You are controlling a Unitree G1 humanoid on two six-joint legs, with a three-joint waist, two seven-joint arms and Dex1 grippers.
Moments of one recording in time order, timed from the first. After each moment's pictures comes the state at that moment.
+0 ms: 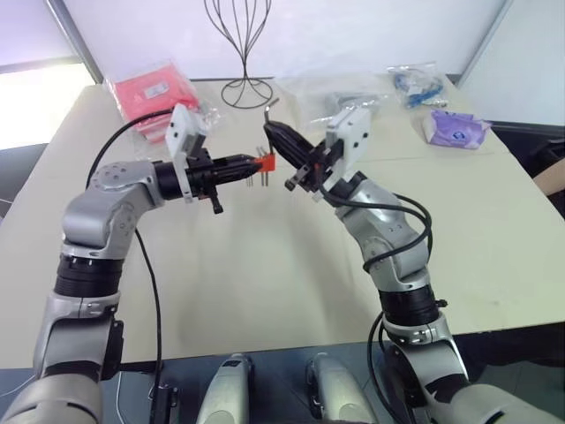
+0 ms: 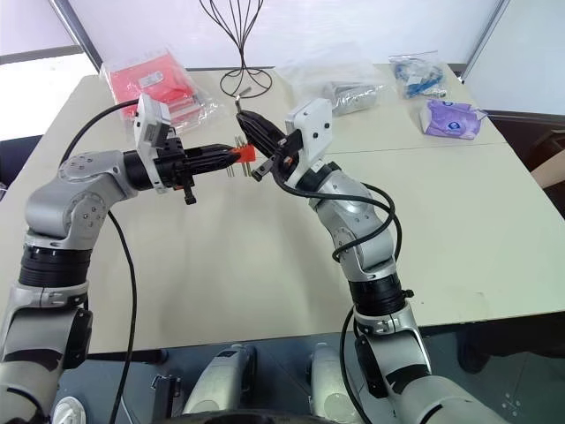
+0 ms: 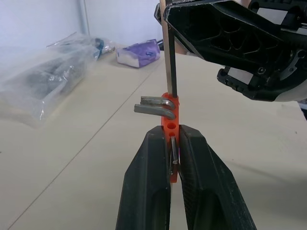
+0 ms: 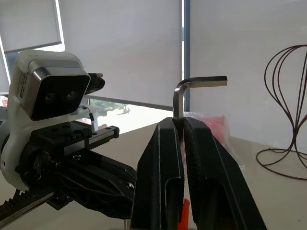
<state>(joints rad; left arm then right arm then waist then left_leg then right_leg) -0.72 0.61 0.02 0.00 -0.55 0.58 -1.00 -0.64 -0.10 0.10 -0.15 0.37 0.30 0.48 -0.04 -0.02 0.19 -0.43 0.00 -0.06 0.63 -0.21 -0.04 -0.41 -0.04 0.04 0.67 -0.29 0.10</state>
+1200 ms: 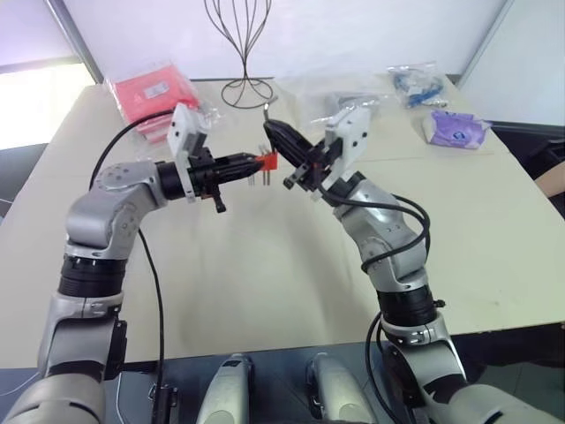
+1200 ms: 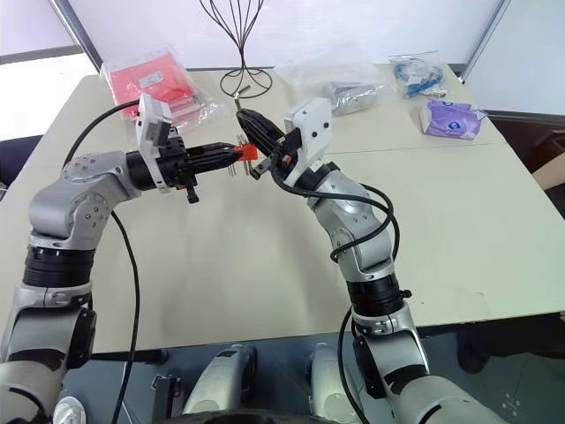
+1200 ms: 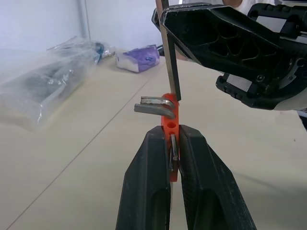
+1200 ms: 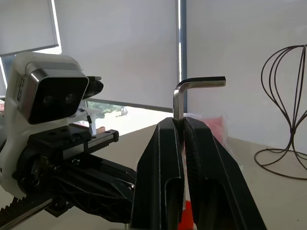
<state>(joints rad) -0.72 0.59 0.03 0.00 -0.57 0.59 -0.98 -0.64 -0.08 0.10 -0.15 0.36 0.30 0.46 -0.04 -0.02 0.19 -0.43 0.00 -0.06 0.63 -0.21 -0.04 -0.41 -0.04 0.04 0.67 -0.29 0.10</state>
